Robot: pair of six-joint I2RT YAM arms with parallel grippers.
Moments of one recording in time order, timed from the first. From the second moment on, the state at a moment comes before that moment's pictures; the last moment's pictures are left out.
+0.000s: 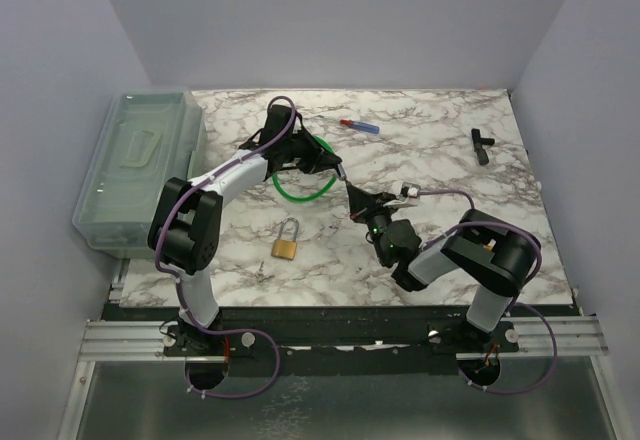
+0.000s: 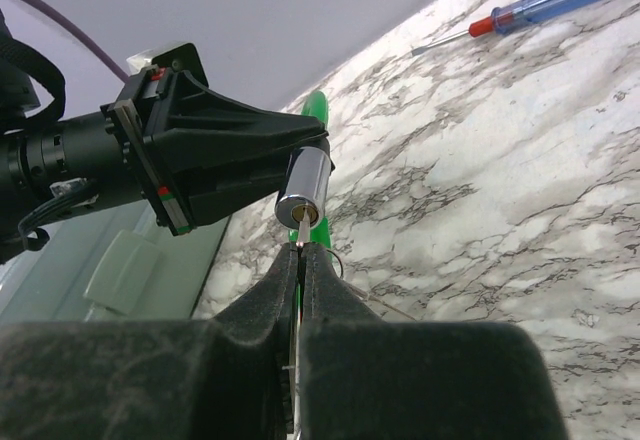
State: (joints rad) left arm -0.42 1.84 1.32 -0.13 0.46 -1.18; right arm 0.90 1.75 0.44 1.46 0.66 0.67
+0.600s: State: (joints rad) left arm -0.42 1.84 1.31 -0.11 0.50 -1.18; right arm 0.85 1.79 0.39 1.53 0.56 0.56
